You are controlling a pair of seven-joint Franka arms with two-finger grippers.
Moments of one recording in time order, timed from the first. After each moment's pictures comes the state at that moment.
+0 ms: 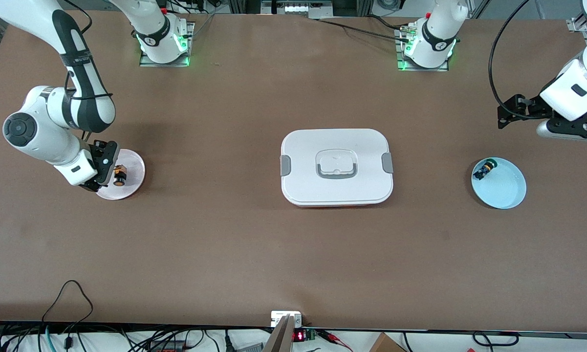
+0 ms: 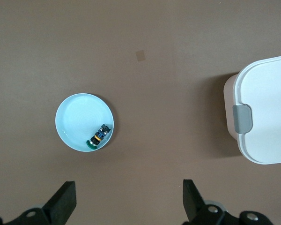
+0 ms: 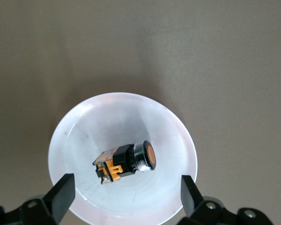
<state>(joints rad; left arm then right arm) -0.02 -0.02 -0.03 -1.68 0.05 1.63 0.06 0.05 0.31 -0.14 -2.16 -0.03 2.45 -1.47</state>
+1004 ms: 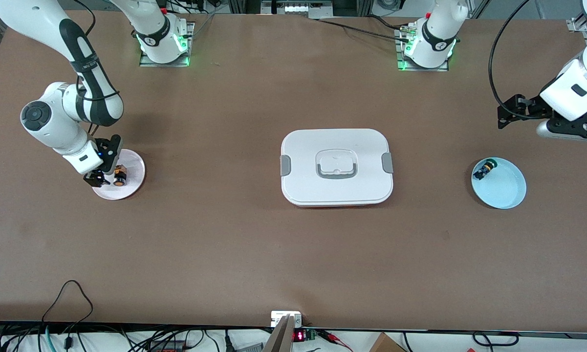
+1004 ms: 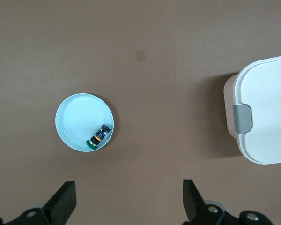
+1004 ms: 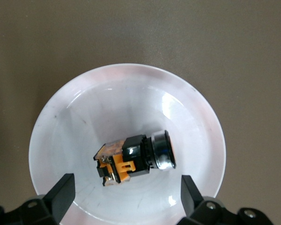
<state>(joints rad) -0.02 -0.02 -0.03 -1.68 0.05 1.63 0.06 0.00 0.32 -0.14 -2.31 -0.03 2.70 -1.59</state>
